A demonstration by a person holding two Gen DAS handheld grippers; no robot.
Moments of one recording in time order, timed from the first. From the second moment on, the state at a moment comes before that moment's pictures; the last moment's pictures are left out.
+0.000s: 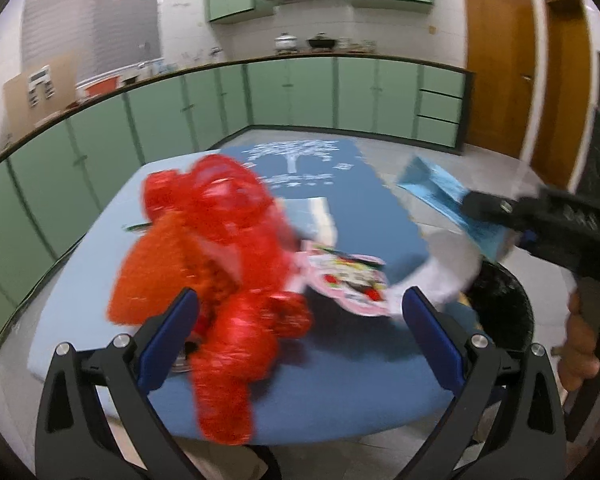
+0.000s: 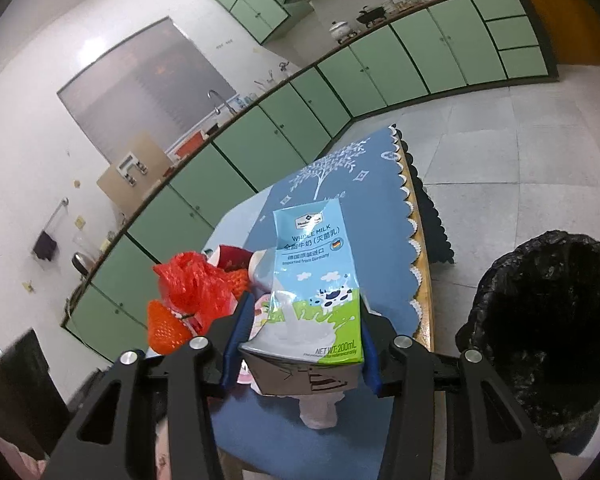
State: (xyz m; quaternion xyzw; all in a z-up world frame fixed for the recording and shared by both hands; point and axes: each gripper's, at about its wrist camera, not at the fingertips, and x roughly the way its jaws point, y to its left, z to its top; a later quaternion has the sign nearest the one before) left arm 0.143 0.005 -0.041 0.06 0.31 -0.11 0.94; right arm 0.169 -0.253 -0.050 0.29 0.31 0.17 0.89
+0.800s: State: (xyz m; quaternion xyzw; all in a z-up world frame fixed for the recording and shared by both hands) left arm 0.172 -0.079 -0.073 0.10 0.26 -0.21 0.94; right arm 0.187 -0.287 -0.038 0.32 0.31 0.19 0.87
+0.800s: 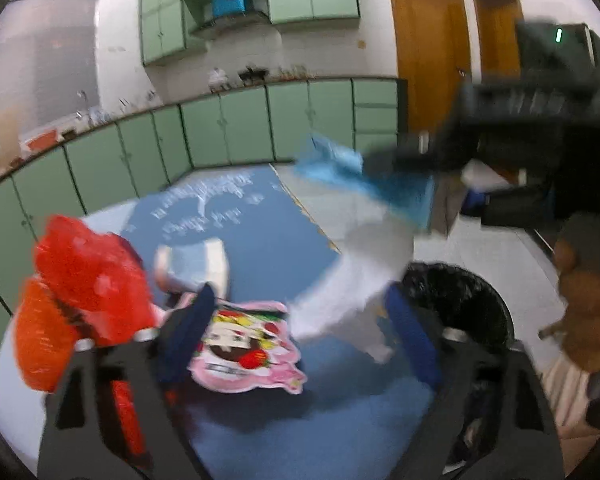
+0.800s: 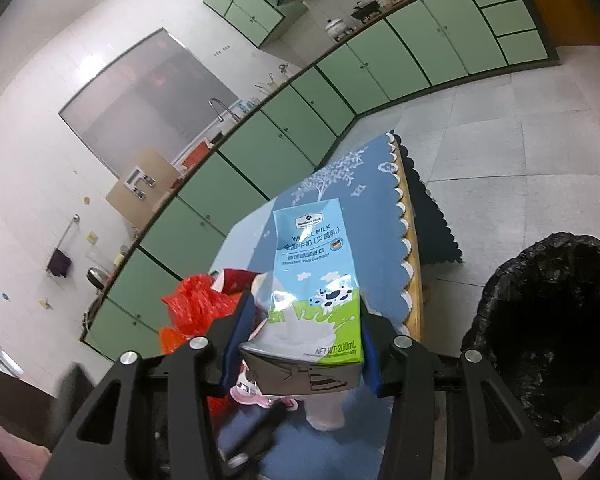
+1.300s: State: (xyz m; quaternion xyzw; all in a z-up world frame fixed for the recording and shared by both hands) left arm 0.190 -0.084 -0.086 0.09 0.28 -0.23 0.93; right arm 0.197 -0.294 -0.056 0.33 0.33 0.19 0.86
